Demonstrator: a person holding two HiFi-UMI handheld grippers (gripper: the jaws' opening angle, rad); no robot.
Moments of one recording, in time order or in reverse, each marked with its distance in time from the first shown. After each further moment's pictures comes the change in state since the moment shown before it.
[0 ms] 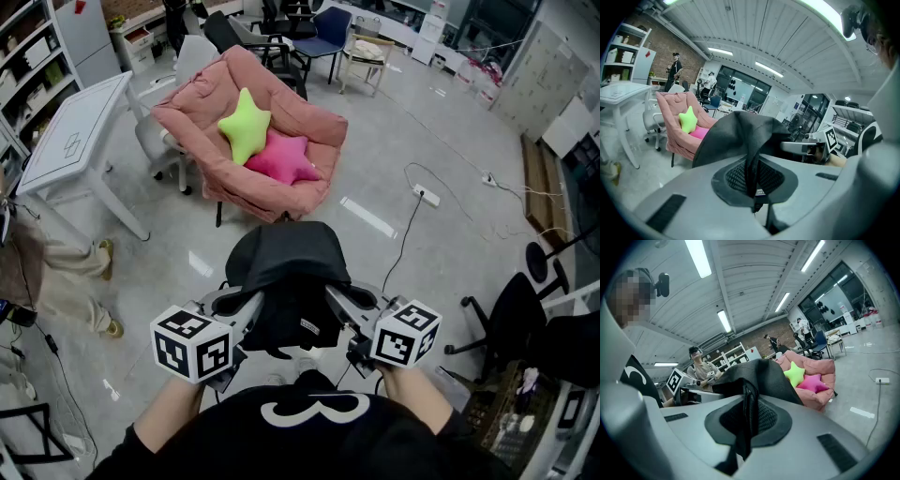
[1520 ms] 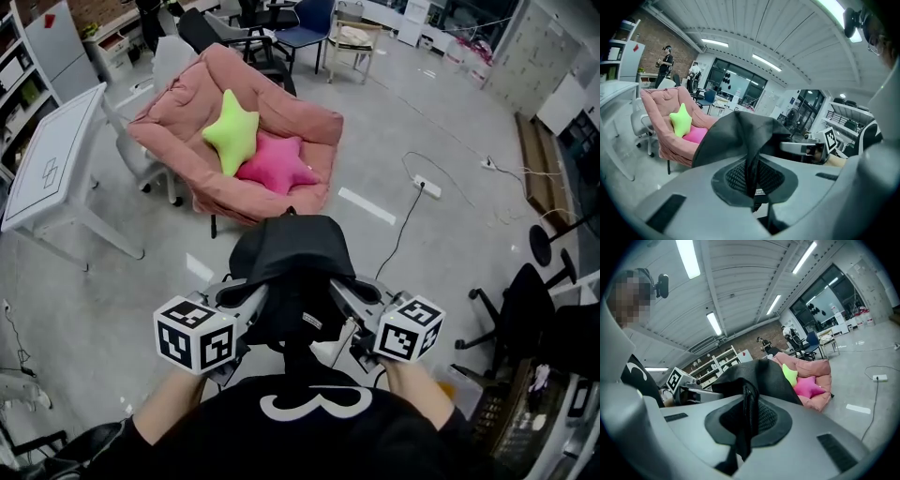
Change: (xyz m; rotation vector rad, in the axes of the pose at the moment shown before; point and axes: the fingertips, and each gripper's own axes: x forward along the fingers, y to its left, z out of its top) left arm 0.082 0.090 0.055 0.032 0.075 -0.061; right arm 0.082 -0.089 0.032 0.047 -0.041 -0.068
